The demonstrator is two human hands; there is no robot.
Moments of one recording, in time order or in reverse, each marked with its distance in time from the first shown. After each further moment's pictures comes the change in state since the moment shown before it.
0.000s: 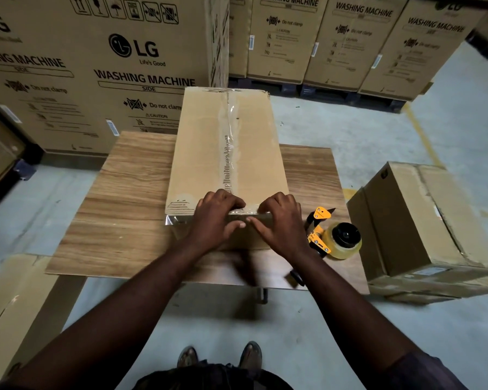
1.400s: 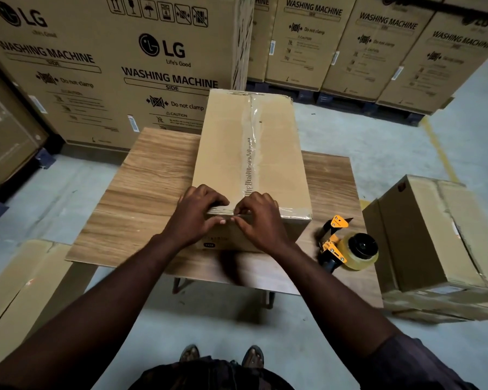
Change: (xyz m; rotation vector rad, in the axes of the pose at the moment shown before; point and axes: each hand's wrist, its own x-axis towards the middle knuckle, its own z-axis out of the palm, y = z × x) left_hand -0.023 -0.072 -0.048 -0.041 0.038 -0.014; right_hand 0.032 -0.068 0.040 0.173 -0.195 -0.037
